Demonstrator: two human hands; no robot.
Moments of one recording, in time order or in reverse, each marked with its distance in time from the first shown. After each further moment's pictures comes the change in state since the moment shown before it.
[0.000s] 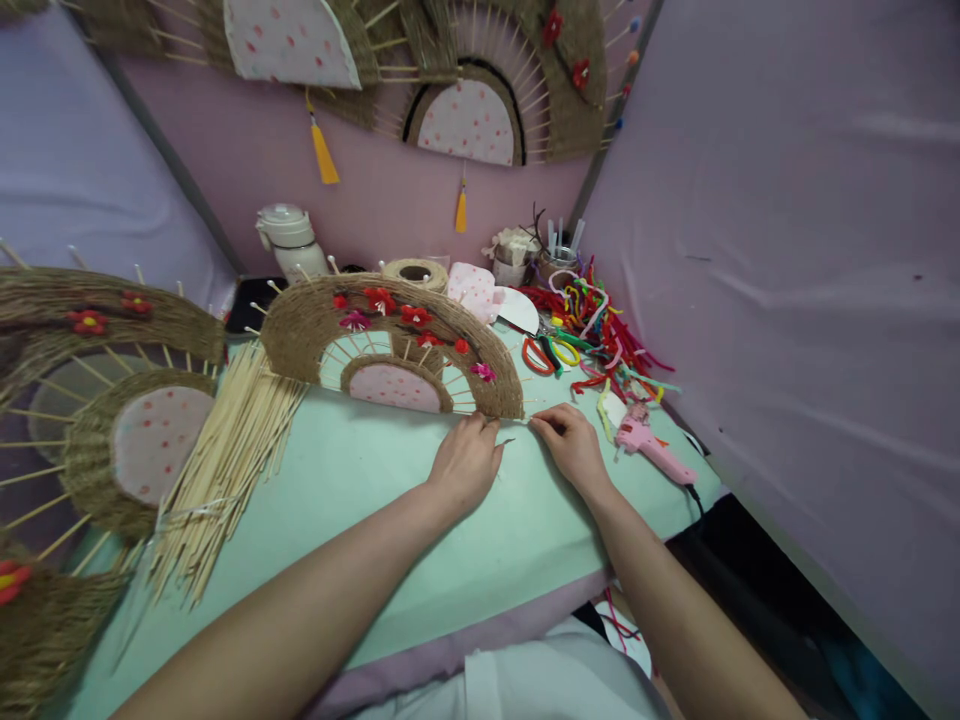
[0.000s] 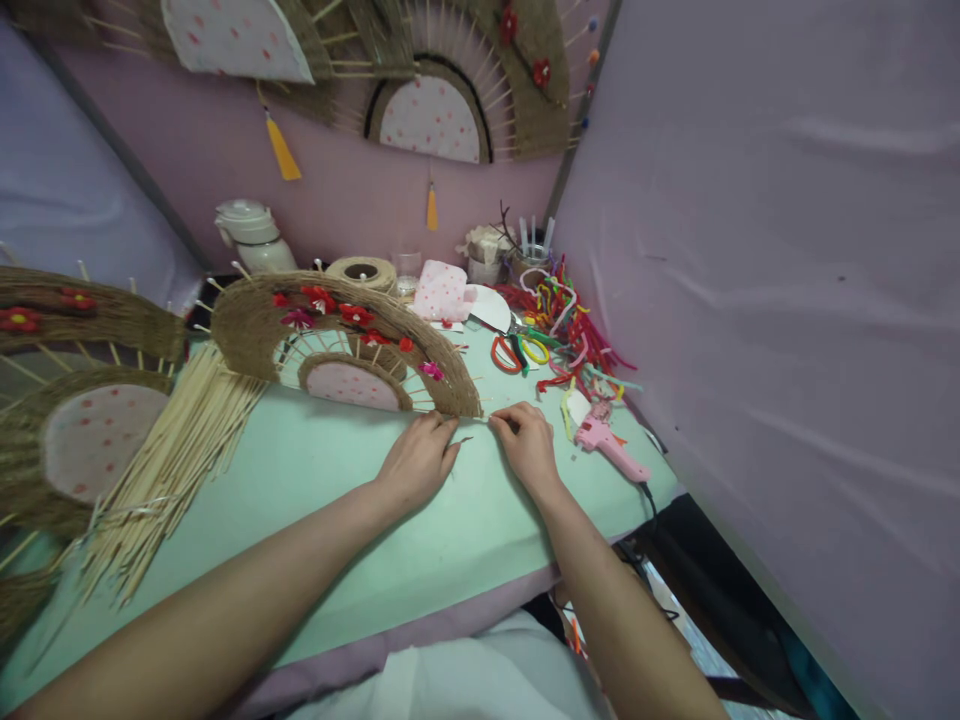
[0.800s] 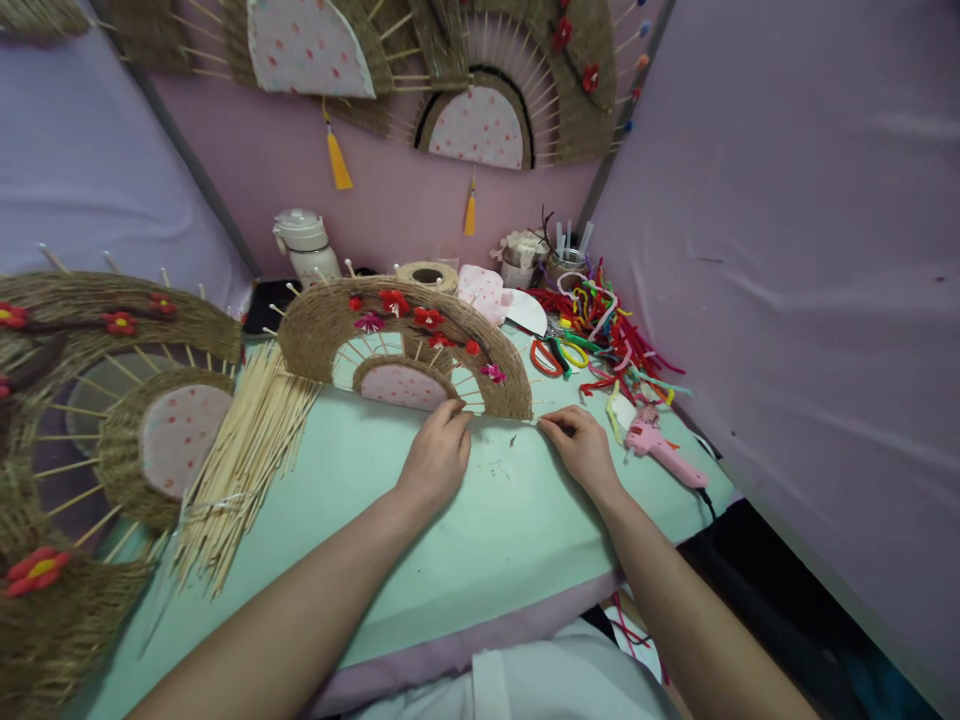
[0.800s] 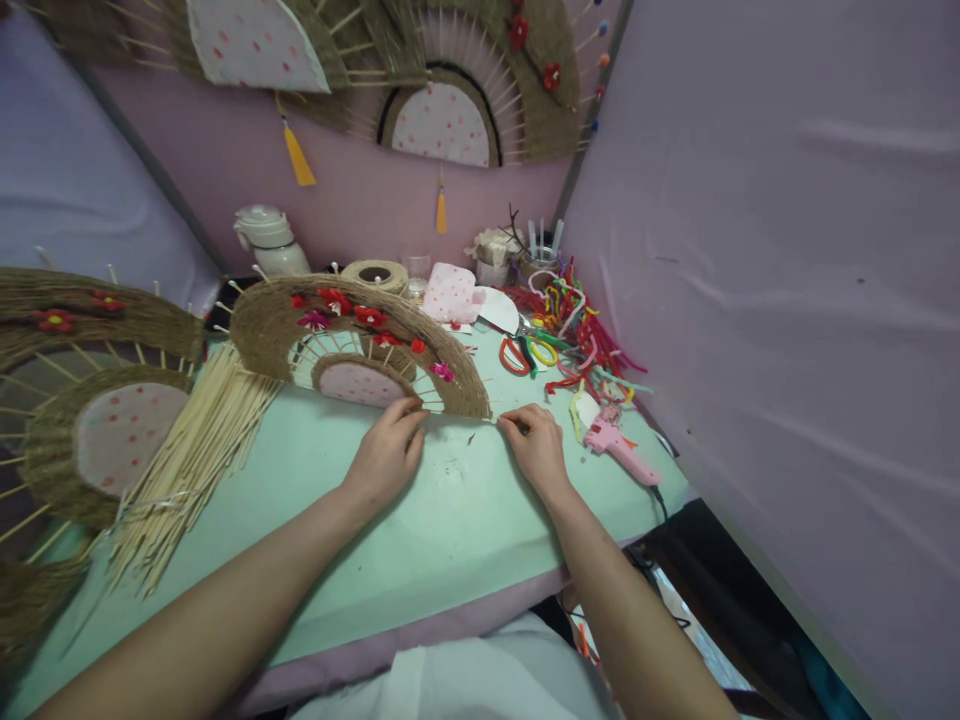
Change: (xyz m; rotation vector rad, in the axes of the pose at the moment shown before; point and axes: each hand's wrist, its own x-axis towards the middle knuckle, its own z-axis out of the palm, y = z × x) left_hand -0.022 -0.038 -0.017 -0.201 0.300 -0.031; right_hand 0.000 0.003 0.001 -0.011 0.013 -0.016
